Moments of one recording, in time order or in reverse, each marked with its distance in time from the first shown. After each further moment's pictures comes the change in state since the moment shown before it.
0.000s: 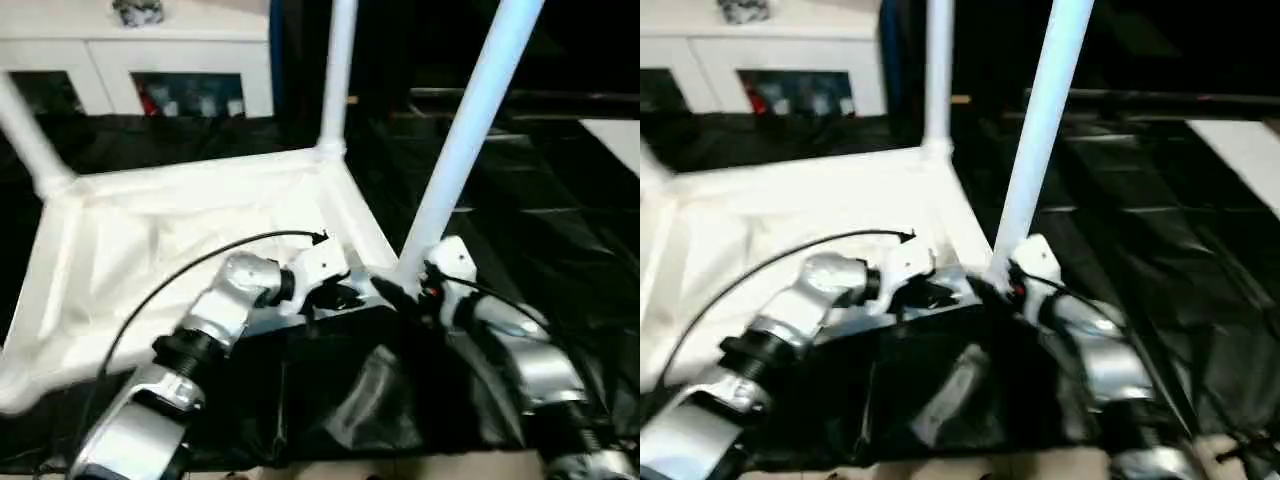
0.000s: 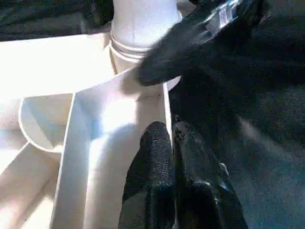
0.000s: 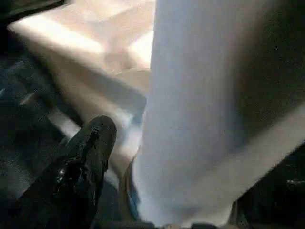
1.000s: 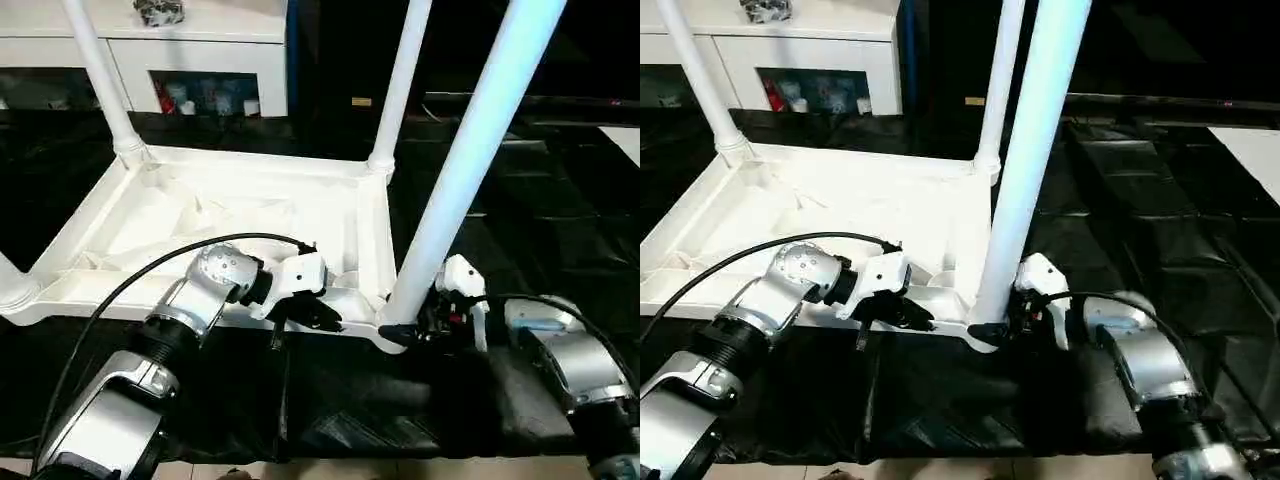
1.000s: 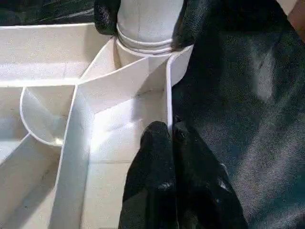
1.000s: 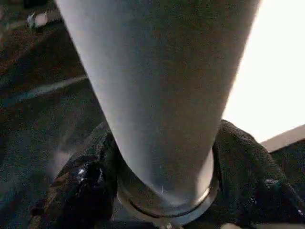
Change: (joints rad) left arm -0.038 0.069 -0.028 0.076 -0.017 -0.093 -0.171; right arm 0.015 -0.055 0.023 -0.032 0.085 0.115 0.235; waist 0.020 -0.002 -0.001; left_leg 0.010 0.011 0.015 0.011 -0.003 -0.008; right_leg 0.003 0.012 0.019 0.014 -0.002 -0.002
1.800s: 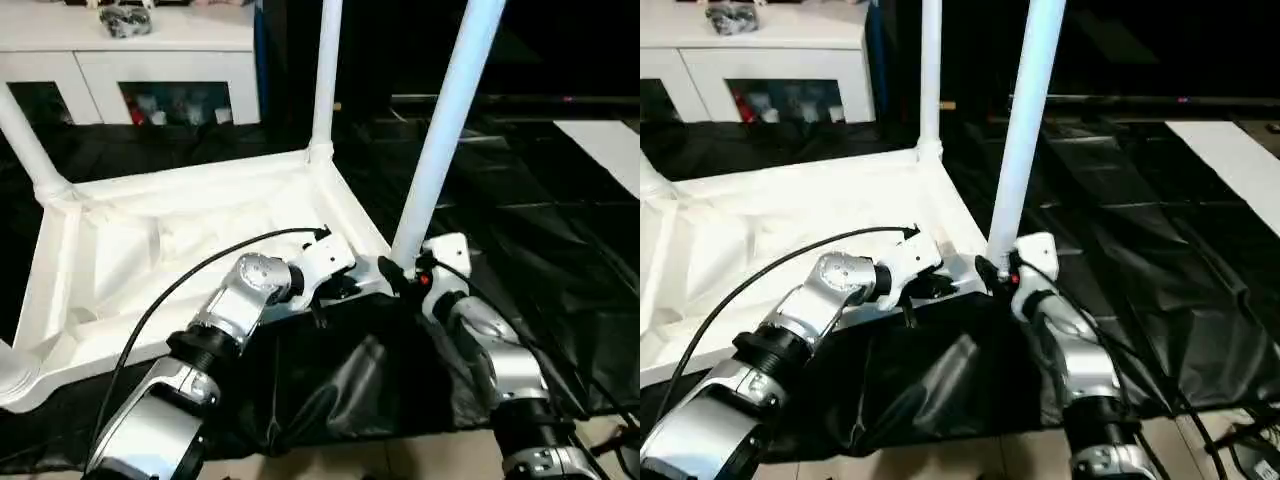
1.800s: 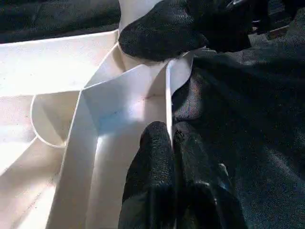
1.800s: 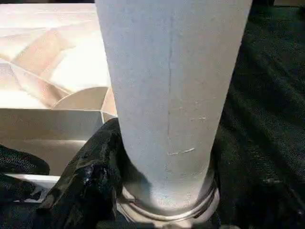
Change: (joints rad) left arm 0.005 -0.174 0.052 0.013 0.089 0.161 0.420; right arm -0.059 0.311 -0.149 0.154 -0.115 -0.095 -0.678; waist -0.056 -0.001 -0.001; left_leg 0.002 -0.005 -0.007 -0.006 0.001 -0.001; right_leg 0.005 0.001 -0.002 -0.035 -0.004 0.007
